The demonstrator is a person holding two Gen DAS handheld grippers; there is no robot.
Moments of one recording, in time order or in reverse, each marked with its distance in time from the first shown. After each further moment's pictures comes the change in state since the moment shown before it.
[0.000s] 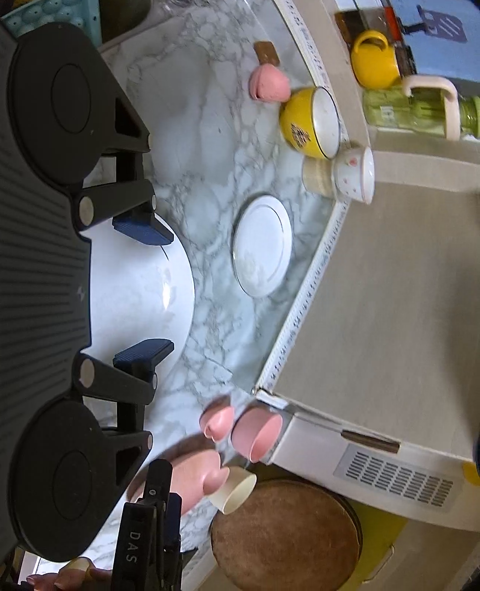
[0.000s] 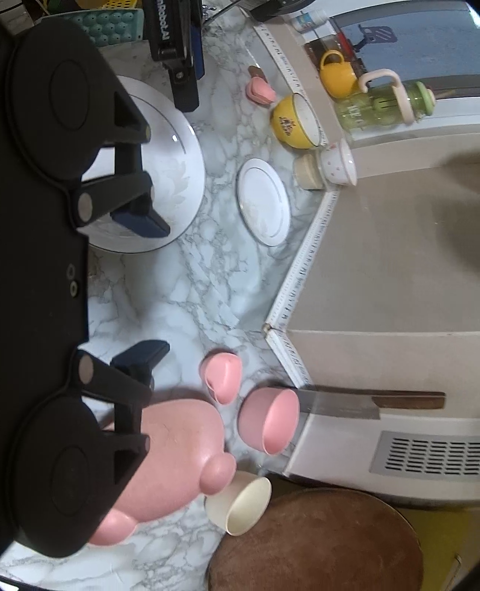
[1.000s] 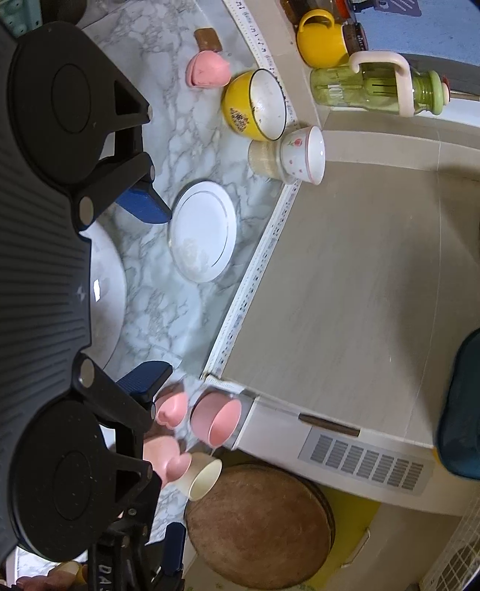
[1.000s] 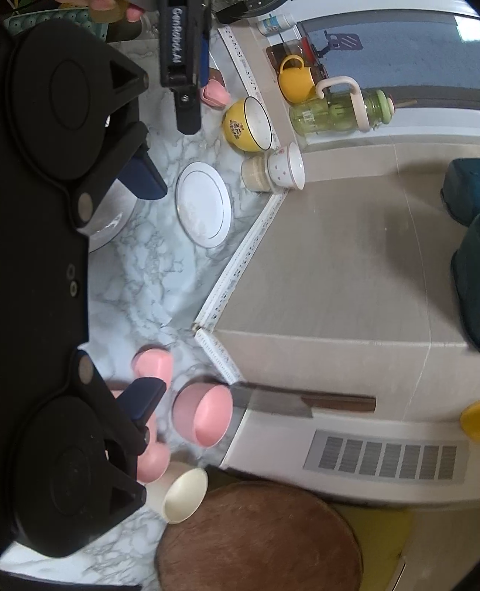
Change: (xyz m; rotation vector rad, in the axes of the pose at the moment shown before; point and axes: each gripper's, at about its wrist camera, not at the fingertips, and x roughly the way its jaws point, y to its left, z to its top) left arm 0.001 0.003 0.053 0.036 -0.080 -0.034; right arm -0.011 0.012 0.039 -0.044 -0.134 -0.010
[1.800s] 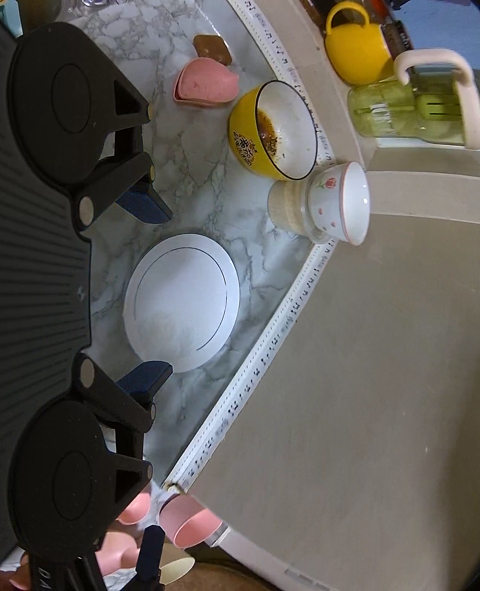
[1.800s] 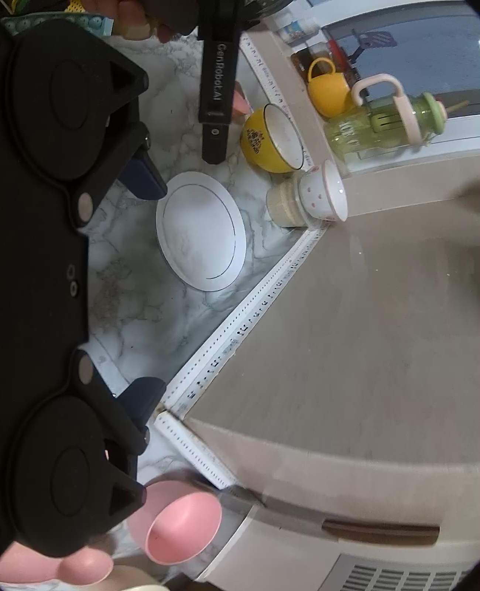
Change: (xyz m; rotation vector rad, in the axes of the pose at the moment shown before) left arm 0.126 0.058 0.057 -0.117 0.175 0.185; right arm 0.153 0.004 0.045 -0.051 0.172 0.216
